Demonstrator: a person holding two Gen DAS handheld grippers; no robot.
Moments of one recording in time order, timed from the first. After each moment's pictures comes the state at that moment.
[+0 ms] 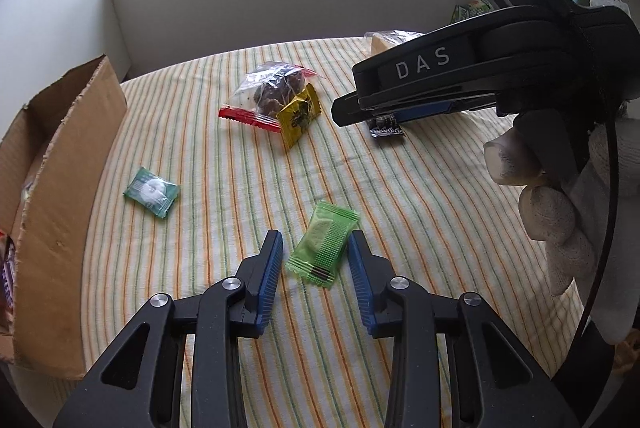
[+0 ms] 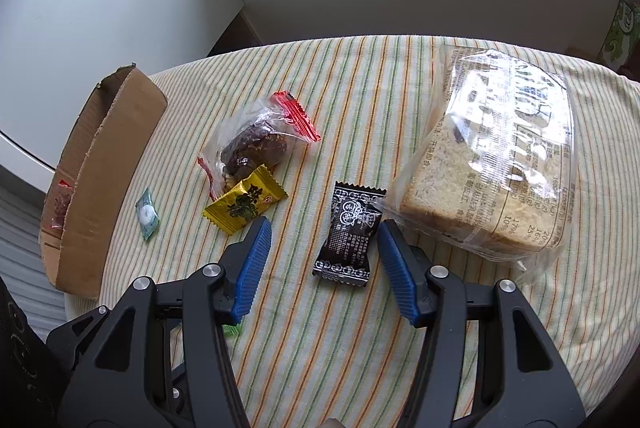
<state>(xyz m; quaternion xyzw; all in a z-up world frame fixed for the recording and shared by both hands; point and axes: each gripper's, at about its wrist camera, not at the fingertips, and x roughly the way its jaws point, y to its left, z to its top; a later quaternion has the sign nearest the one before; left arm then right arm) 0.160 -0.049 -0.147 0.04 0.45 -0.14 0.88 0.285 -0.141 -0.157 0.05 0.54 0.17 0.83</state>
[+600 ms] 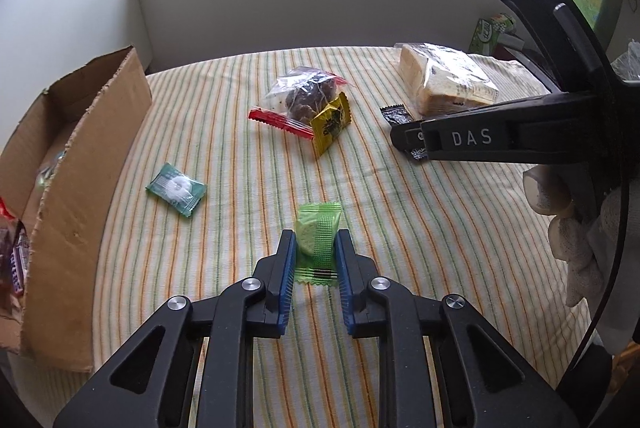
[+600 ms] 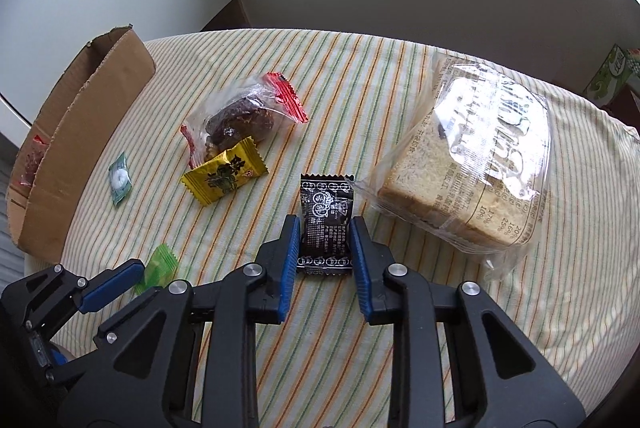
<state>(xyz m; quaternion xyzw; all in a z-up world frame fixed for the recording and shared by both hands) 0.161 -0.038 -0.142 0.02 0.45 -0.11 0.89 0.269 -0.142 -0.156 -0.03 0.53 0.15 0.84</state>
